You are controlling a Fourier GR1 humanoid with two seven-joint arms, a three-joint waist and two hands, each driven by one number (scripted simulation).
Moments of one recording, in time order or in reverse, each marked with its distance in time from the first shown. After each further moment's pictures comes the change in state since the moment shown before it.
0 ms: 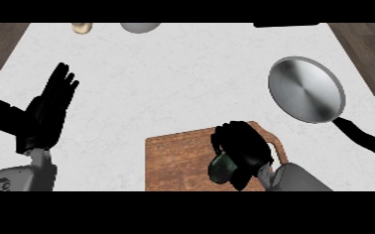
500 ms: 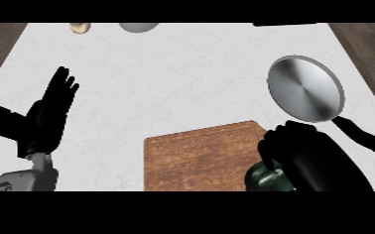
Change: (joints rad) left arm 0.026 -0.013 0.000 -0.001 -0.005 -0.005 -0.034; right arm 0.150 -0.342 -0.179 -0.612 0.115 -0.122 0.018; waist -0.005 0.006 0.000
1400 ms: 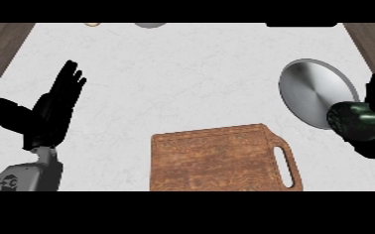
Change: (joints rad) left arm -0.044 -0.013 -0.008 0.007 -0.009 -0.038 0.013; right arm 0.079 -0.039 -0.631 0.167 -0.332 0.021 -0.237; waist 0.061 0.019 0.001
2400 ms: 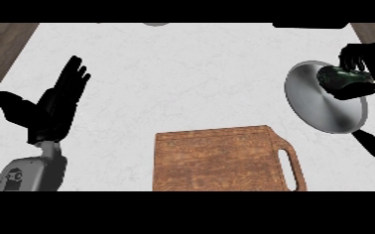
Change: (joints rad) left arm -0.039 -0.015 0.006 0.022 -0.011 -0.018 0.006; right arm -0.458 0.151 -0.054 1.203 0.111 -0.198 -0.713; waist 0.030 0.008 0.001
